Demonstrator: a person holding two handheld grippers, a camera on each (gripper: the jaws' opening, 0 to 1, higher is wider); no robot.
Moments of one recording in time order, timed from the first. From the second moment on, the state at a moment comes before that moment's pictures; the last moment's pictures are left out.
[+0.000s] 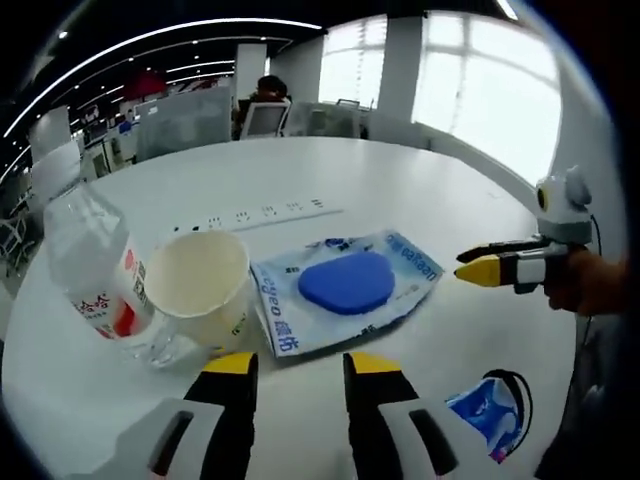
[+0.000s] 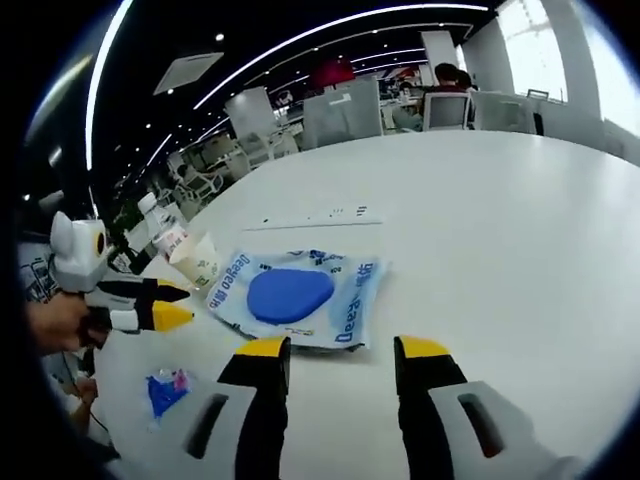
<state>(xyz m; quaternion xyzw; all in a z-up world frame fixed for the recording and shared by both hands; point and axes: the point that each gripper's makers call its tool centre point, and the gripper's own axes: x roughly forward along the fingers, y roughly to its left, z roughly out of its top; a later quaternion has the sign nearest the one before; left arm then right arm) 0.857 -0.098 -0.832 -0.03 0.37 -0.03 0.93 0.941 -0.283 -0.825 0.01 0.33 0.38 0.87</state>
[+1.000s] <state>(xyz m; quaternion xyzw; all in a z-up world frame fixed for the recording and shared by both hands) 0.759 -0.129 -0.830 -0.04 0.35 -0.14 0.92 0.782 -0.281 -0.807 -0.03 0.32 0.44 0.84</state>
